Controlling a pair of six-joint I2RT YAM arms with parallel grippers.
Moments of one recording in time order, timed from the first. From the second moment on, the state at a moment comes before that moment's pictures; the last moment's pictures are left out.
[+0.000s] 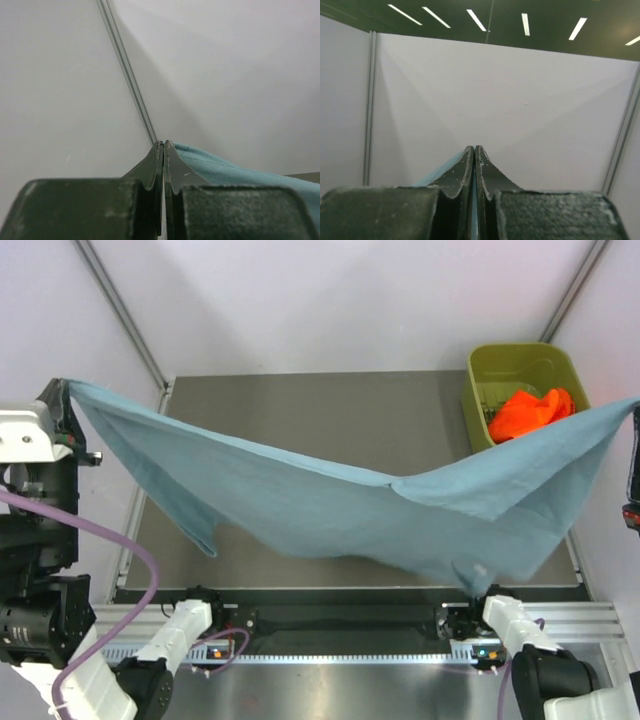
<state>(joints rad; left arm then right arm) -0.05 0.86 1.96 -0.65 -0.09 0.33 -0.15 0.92 2.38 -0.72 -0.45 0.17</state>
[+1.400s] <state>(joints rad) -0.06 2.27 2.05 -0.09 -0.34 0.60 0.07 2.37 2.37 -0.27 -0.16 -0.08</state>
